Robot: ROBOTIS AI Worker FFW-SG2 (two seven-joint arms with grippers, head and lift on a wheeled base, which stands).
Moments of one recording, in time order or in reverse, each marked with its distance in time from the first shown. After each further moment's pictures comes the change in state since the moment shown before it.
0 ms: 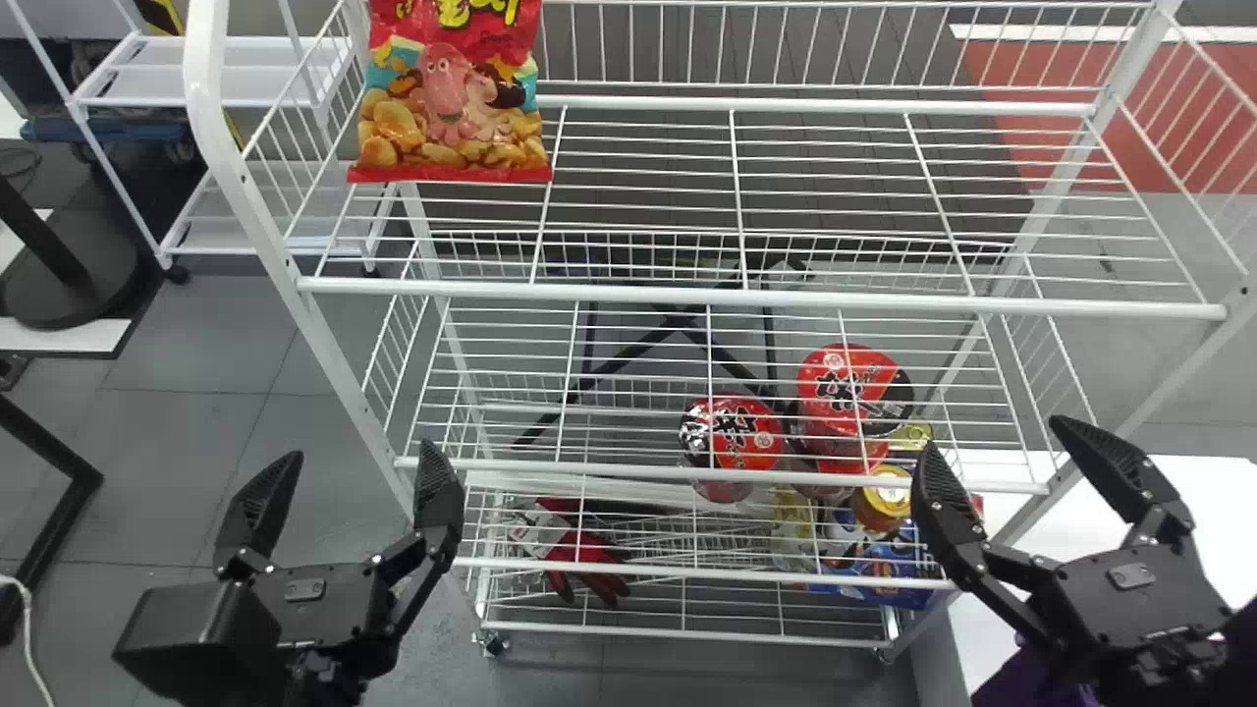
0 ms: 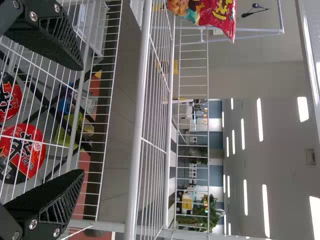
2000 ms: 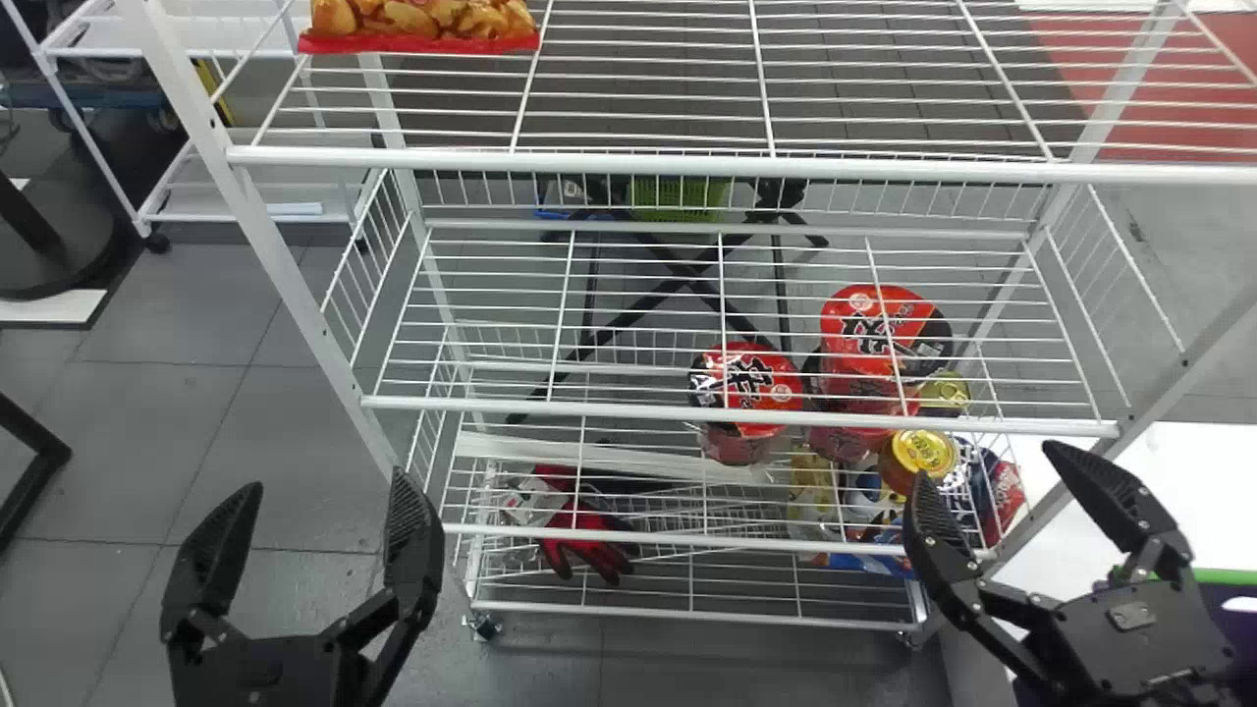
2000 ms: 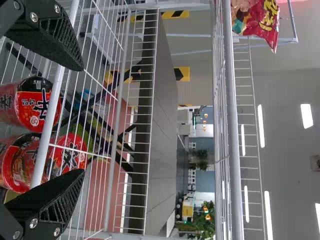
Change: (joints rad) left arm 0.149 -0.005 0.000 -0.029 -0.048 -0.258 0.004; right arm 0.056 -0.011 0.030 -0.002 0.003 -0.069 0.008
